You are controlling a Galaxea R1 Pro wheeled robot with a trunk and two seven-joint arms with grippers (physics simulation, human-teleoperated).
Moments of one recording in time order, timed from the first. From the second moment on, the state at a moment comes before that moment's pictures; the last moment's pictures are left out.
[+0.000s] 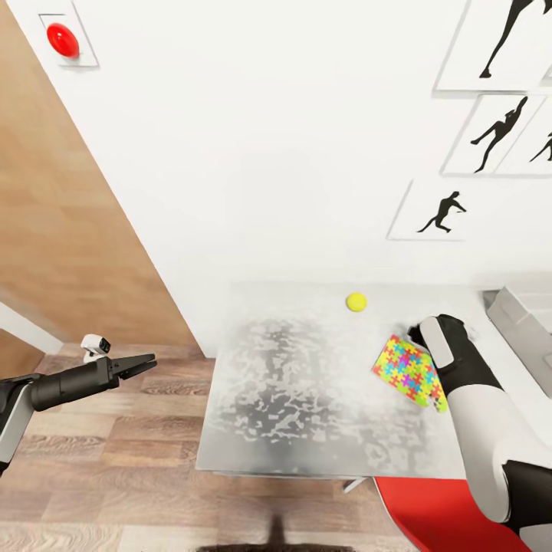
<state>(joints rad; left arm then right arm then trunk) -0.54 0.42 0.25 -1.19 0.38 1.01 -1.32 -0.97 -0.15 -0.17 -0.81 -0.49 0.67 -0.69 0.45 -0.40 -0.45</state>
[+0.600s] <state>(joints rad) -0.54 0.41 0.25 -1.19 0.38 1.01 -1.31 -0.97 -0.15 -0.15 -0.80 -0.49 0.66 -0.66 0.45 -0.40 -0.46</state>
